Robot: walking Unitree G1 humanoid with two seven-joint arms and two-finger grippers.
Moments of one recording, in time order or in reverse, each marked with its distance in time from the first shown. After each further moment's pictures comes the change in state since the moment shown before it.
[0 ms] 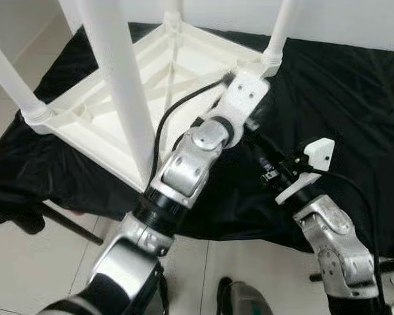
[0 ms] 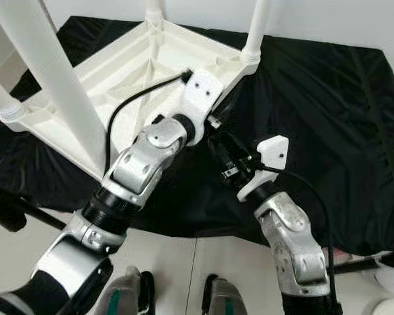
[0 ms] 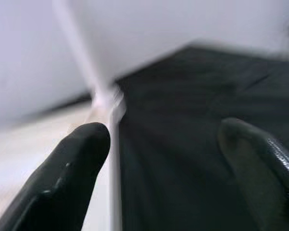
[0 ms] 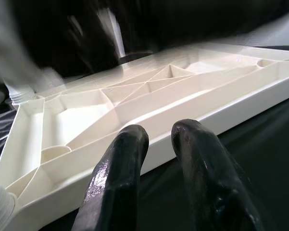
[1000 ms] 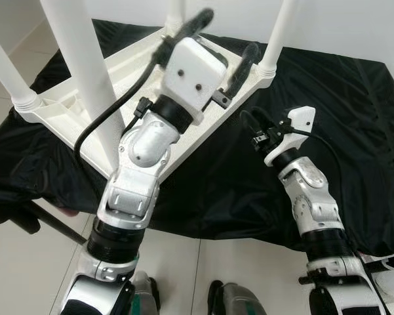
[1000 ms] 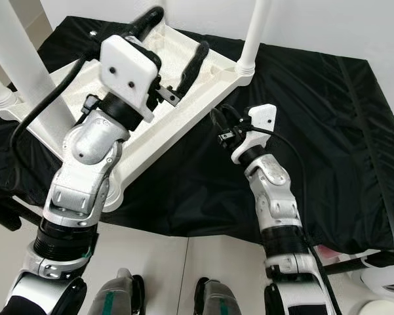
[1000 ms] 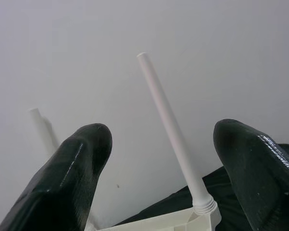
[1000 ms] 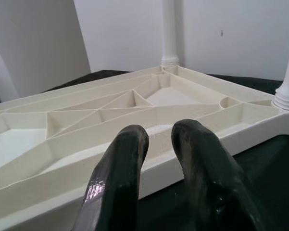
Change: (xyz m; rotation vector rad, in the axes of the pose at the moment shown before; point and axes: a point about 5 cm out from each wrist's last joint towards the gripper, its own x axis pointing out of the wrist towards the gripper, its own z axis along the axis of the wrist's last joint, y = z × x) left arm -0.075 0.048 0.031 0.284 -0.413 0.272; right arm 0.080 -0.051 -0.017 -0.039 -0.063 -0.058
